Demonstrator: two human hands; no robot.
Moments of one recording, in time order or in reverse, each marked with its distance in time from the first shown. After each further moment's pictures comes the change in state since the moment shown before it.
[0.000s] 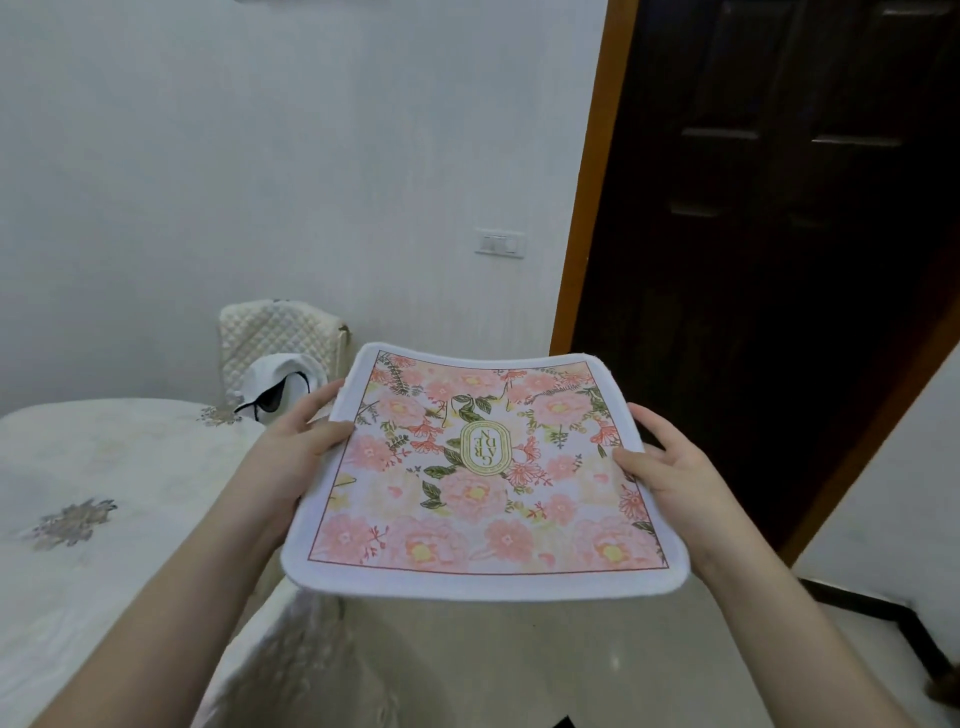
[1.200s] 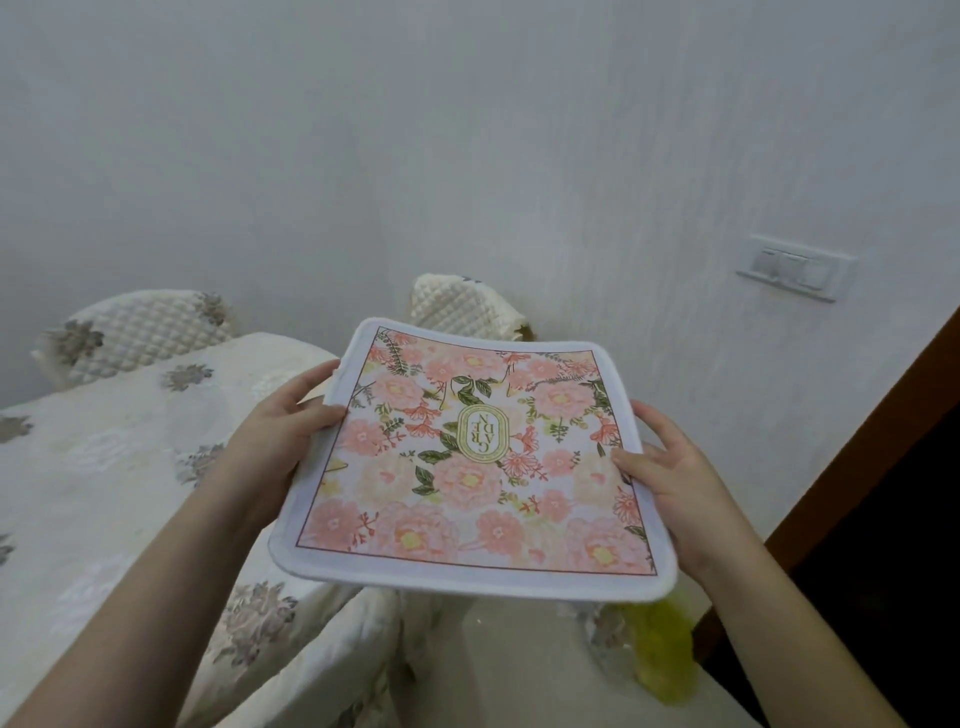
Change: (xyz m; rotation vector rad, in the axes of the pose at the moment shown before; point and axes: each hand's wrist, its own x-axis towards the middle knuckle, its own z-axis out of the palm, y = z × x) left_hand 0.251 -0.004 -0.016 0.019 0.571 -0.019; right_hand 0.430 0.045 0.118 0.047 -0.610 0.163
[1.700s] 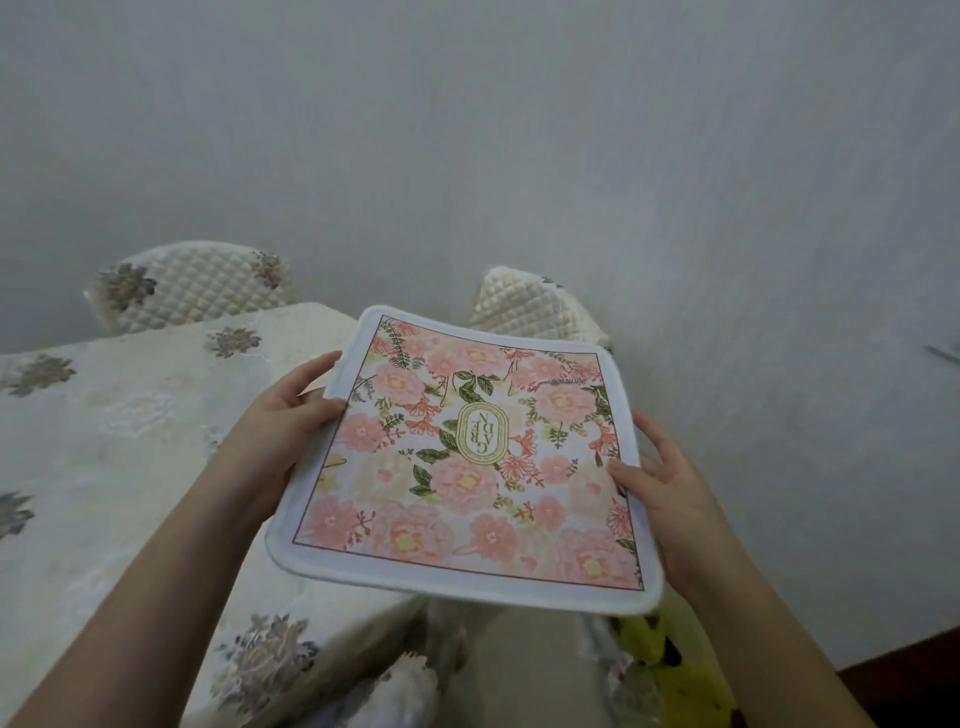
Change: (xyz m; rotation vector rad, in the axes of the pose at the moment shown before) left_hand 0.124 -0.017 -0.080 -0.051 0.160 -0.046; right_hand 0.146 0.011 0.105 -0.080 -0.128 0.079
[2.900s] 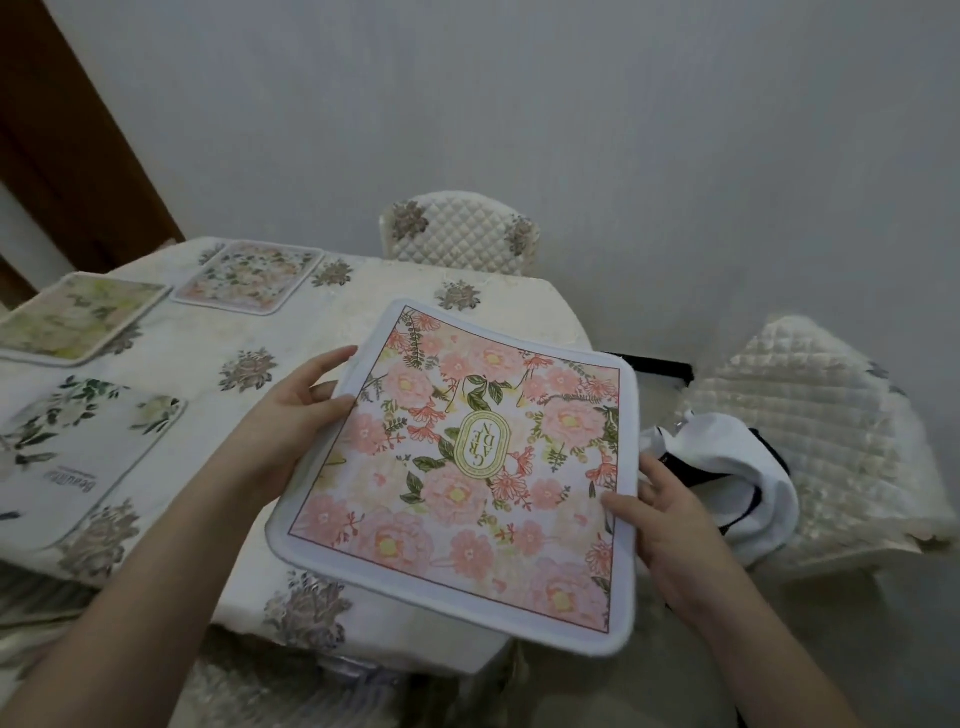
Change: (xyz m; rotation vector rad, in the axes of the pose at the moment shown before) left_hand 0.058 -0.034 -0.047 -0.039 0.572 -0.061; right_hand 0.257 0.031 0.090 -0.052 -0.728 0.254
